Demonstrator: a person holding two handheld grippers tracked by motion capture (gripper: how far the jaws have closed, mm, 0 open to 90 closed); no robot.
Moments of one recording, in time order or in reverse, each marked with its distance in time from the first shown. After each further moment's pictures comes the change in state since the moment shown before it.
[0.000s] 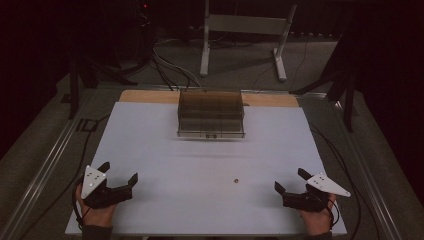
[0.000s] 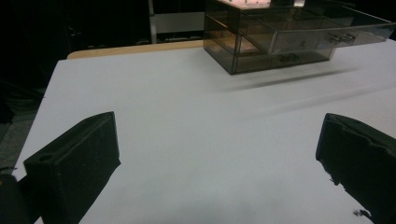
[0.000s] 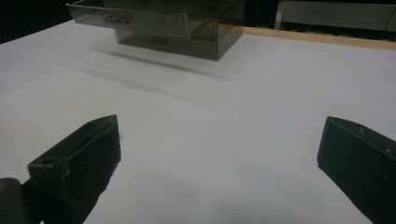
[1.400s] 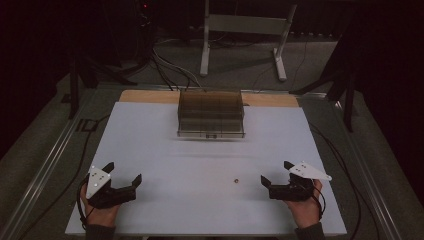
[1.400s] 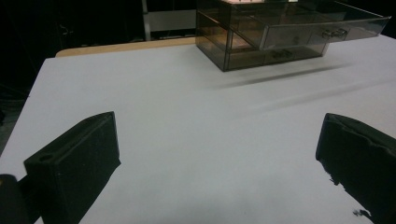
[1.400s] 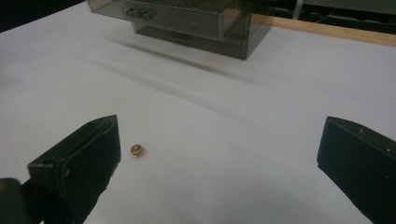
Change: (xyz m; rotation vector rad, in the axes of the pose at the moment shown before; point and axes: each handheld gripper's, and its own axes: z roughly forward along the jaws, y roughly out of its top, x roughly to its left) left arm -0.007 -0.003 0.007 0.010 -0.027 0.012; right arm 0.024 0.030 0.030 0.096 0.045 -0.034
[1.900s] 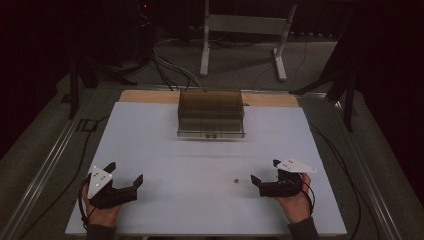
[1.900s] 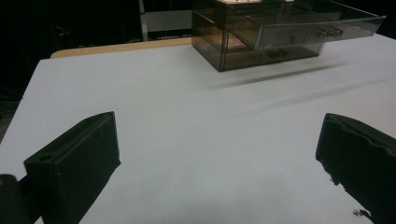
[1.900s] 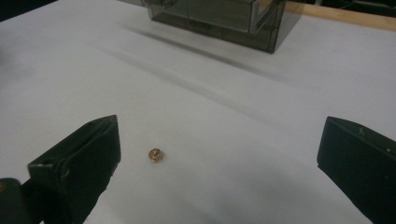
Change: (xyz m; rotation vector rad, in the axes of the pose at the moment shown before) left arm -0.003 0.000 0.001 -0.001 -0.010 0.006; right arm 0.012 0.009 0.023 0.062 0.052 -0.019
